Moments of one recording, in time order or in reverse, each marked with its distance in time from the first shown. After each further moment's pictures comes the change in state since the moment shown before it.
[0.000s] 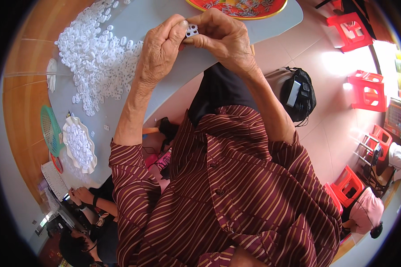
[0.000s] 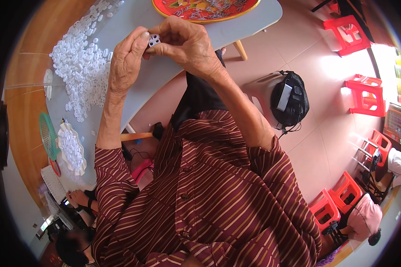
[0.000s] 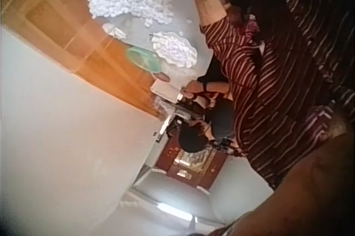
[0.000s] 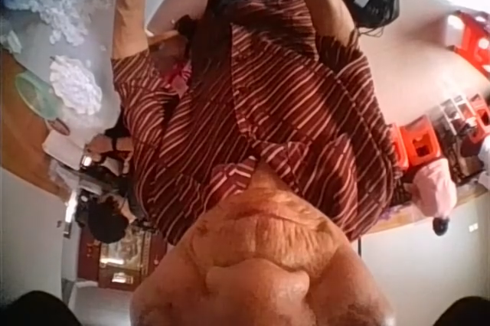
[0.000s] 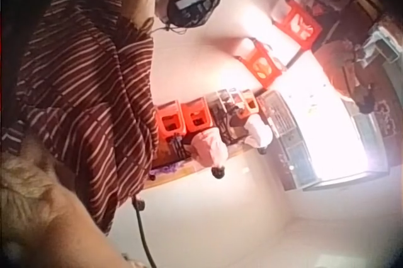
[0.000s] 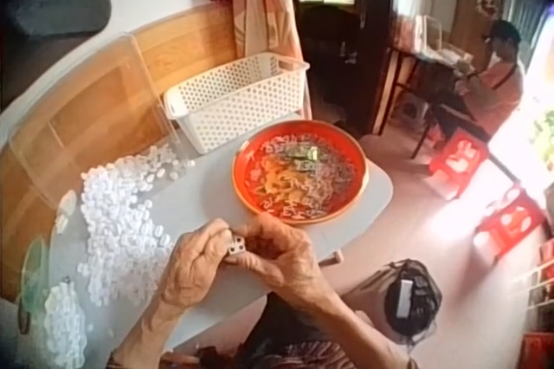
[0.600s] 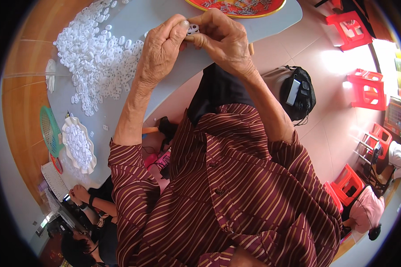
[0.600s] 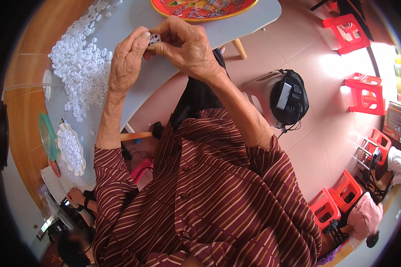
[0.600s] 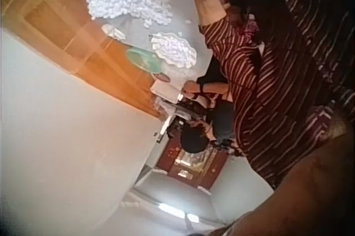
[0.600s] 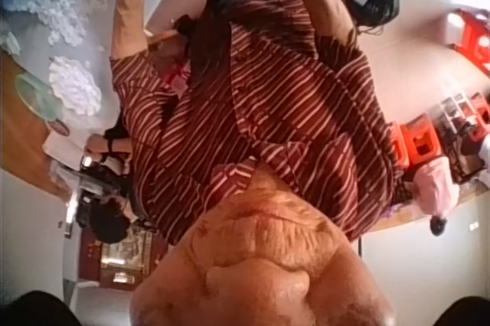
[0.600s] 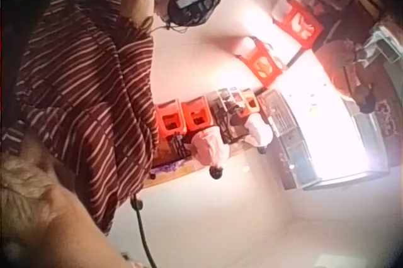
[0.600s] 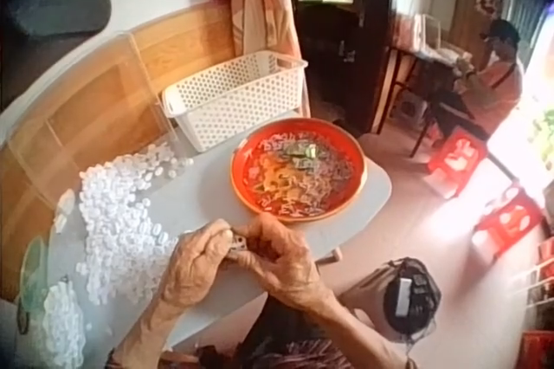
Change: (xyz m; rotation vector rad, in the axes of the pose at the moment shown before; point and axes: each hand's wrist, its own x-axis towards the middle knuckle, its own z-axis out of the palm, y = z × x) left_hand -0.001 0.005 0.002 0.001 -0.005 -0.020; right_hand -0.003 0.007 0.000 -0.249 0.074 -0.135
